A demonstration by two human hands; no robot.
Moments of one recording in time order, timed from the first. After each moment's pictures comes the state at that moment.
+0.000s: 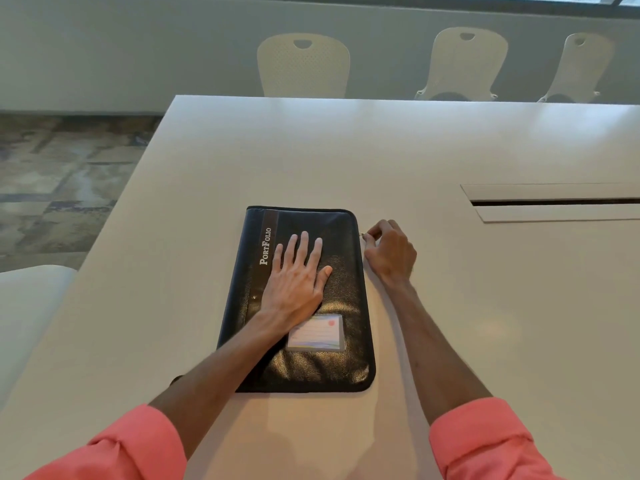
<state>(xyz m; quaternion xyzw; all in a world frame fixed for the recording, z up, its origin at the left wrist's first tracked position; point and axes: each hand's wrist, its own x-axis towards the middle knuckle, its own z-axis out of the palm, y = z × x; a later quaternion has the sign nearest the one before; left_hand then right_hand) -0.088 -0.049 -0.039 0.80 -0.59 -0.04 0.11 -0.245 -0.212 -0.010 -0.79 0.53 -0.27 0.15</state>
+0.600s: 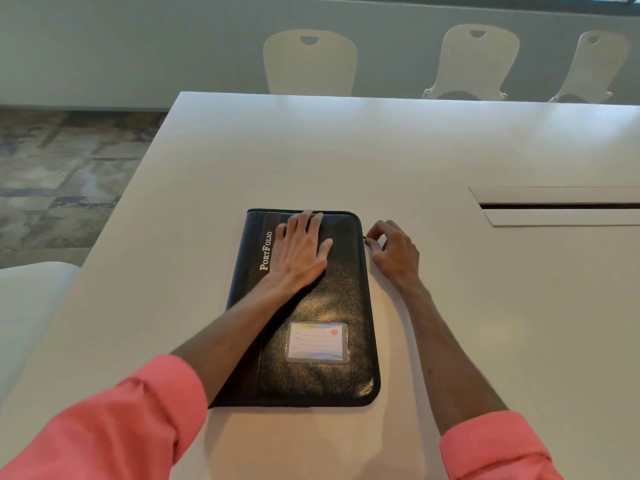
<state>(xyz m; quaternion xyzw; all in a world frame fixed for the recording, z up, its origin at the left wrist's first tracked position) -0.060 -0.100 -0.006 0.80 -0.58 -0.01 0.17 -0.250 -0.226 -0.015 -0.83 0.45 -0.24 0.21</state>
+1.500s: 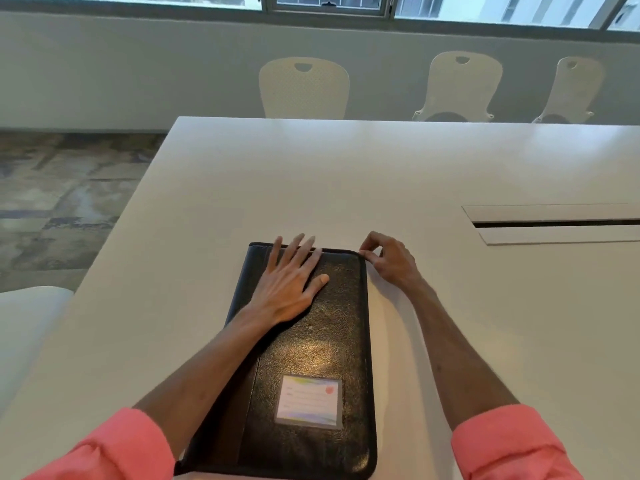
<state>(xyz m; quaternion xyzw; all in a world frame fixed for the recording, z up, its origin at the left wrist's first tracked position) -0.037 -0.079 -0.020 0.75 -0.66 0.02 0.10 -0.243 -0.261 0.007 -0.85 0.43 -0.15 0.28</state>
